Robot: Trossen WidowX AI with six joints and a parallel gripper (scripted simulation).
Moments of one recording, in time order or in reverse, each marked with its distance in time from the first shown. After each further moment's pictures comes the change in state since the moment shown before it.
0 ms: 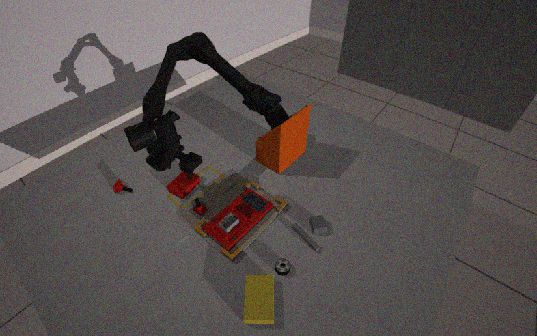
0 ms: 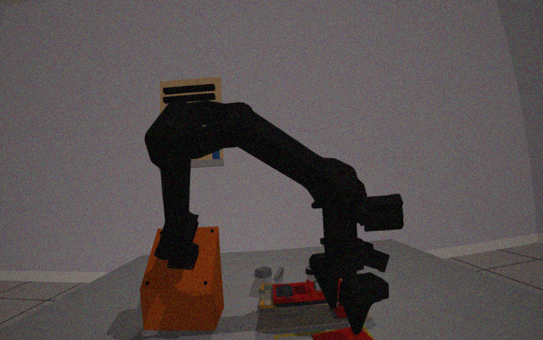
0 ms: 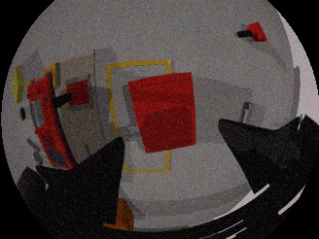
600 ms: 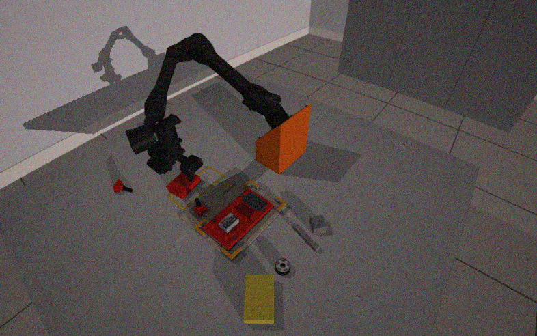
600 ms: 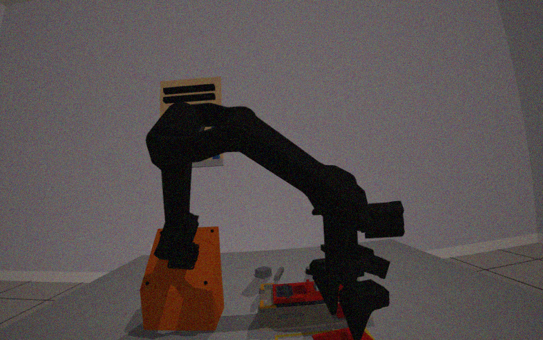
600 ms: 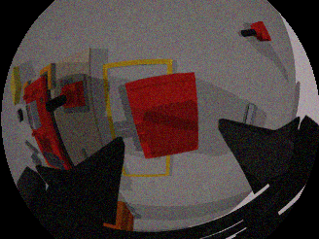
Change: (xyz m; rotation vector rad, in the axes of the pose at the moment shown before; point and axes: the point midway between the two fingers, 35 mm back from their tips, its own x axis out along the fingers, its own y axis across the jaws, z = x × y) arm 0.011 0.000 0.000 0.000 0.001 -0.003
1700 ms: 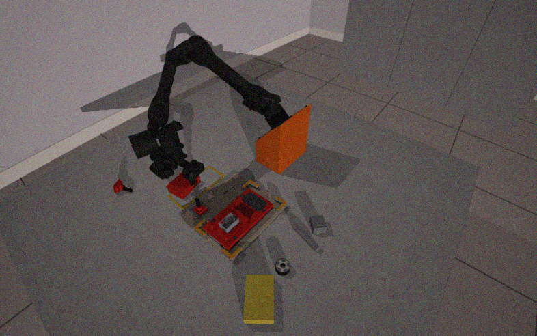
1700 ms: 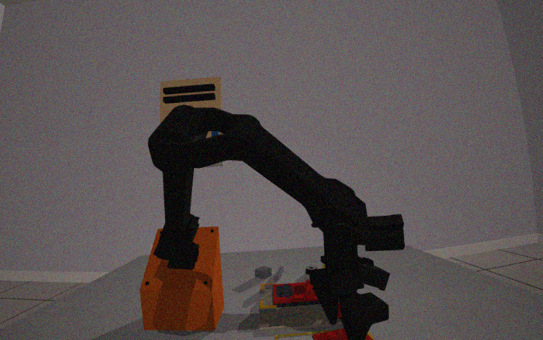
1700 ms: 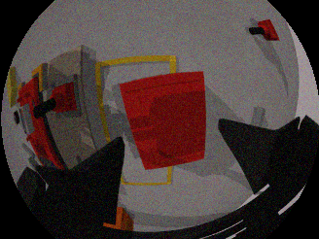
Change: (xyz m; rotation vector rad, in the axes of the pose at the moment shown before) arm 0.021 0.000 -0.001 0.000 0.000 -0.002
